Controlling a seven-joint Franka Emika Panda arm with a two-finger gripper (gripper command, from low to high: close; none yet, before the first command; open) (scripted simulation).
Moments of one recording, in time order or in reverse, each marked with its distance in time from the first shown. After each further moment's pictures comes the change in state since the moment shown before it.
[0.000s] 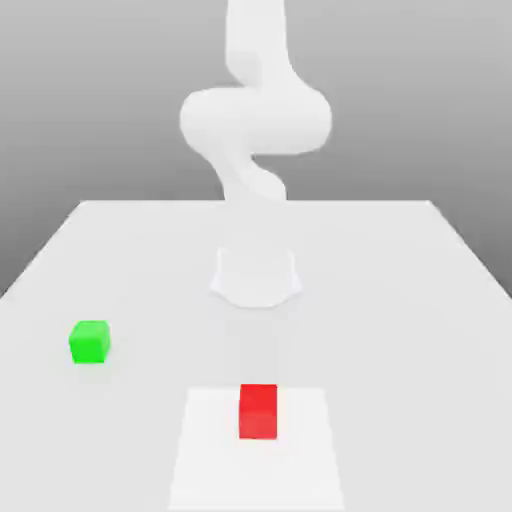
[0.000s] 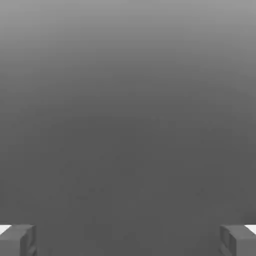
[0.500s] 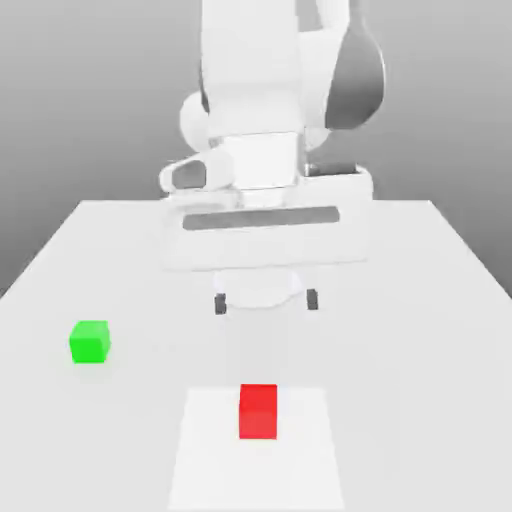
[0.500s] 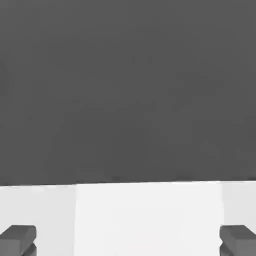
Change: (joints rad) arm 0.049 0.567 -0.026 -0.365 0.055 0.354 -0.021
